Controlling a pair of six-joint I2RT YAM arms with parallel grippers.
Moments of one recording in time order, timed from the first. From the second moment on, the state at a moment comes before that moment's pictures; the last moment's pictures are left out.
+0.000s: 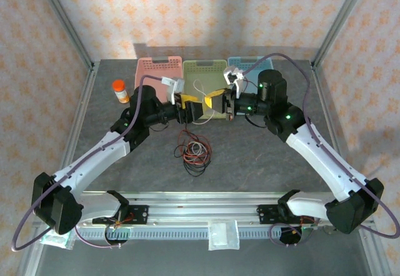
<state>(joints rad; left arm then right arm) -0.50 1.23 0.98 0.09 0.56 -0.52 0.55 1.20 1.23 -0.25 -0.74 0.25</state>
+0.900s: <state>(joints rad) -0.40 1.31 1.05 0.06 0.19 -0.62 0.55 1.13 1.22 -0.25 -0.77 0.26</state>
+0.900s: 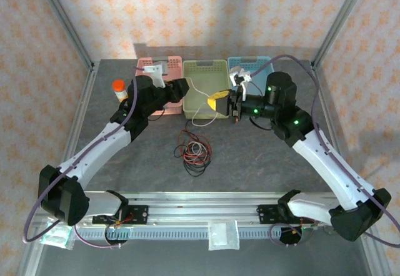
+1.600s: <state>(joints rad) -0.31 1.71 1.34 -0.06 0.21 -0.66 0.54 1.49 1.38 -0.28 -0.13 0.43</state>
